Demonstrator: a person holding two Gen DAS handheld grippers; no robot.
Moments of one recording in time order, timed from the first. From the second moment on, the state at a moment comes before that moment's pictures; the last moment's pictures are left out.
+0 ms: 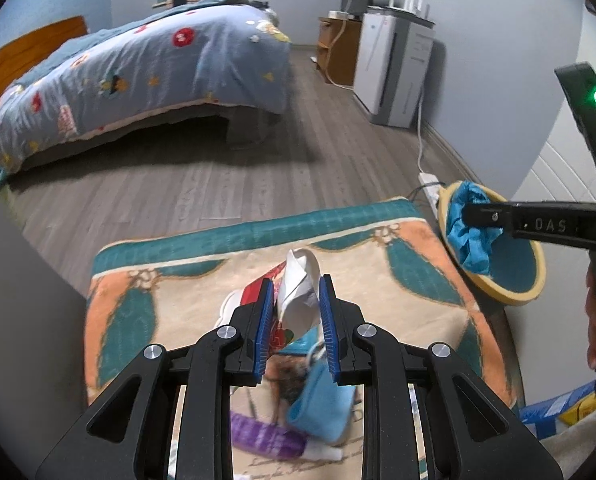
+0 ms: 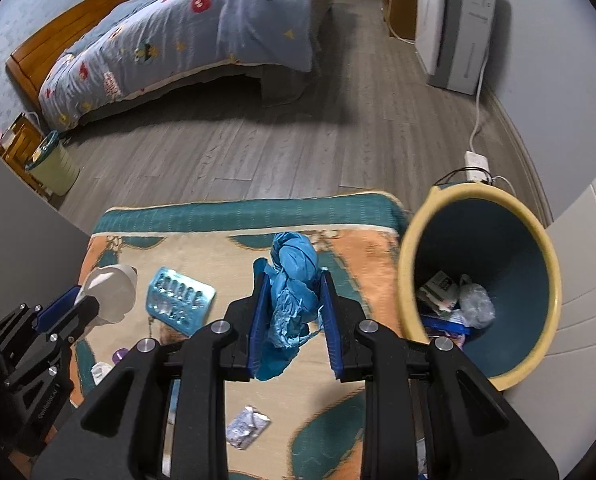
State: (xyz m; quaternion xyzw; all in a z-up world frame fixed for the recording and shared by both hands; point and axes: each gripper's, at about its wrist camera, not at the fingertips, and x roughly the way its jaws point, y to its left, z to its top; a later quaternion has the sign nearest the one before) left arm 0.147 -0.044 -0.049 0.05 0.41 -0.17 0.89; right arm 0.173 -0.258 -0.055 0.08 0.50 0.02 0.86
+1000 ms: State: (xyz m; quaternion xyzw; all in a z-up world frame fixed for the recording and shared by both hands) left arm 0.120 -0.201 -0.069 0.15 0.40 -0.30 0.86; right arm 0.155 -0.442 -0.079 0.08 0.50 -0.10 0.85
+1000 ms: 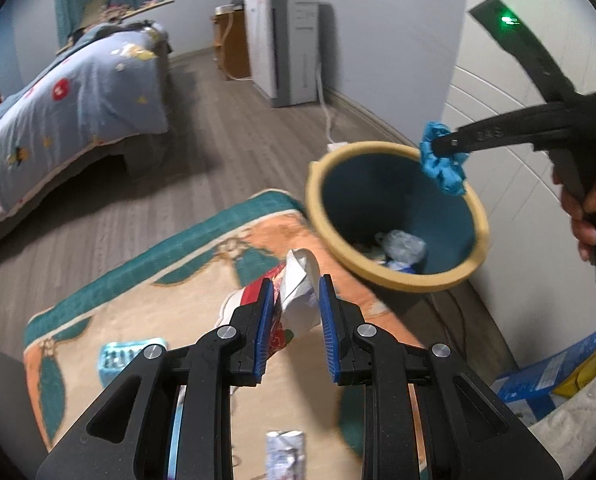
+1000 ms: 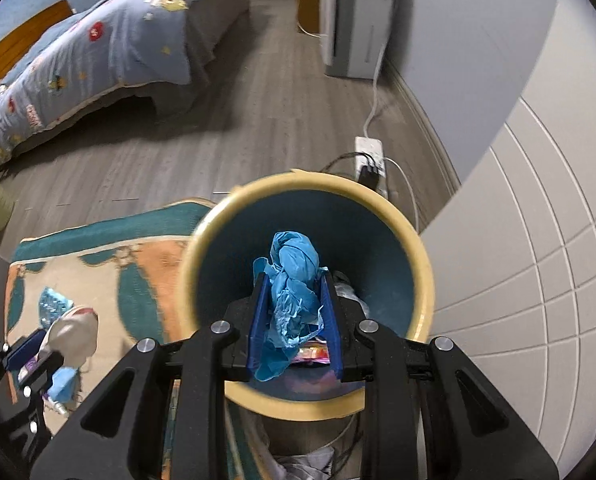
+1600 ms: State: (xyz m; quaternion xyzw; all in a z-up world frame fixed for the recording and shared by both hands) left arm 0.117 -0.310 -0.081 0.17 0.40 -0.40 0.81; right arm 0.154 -0.494 -0.119 0.14 0.53 -0.15 0.82
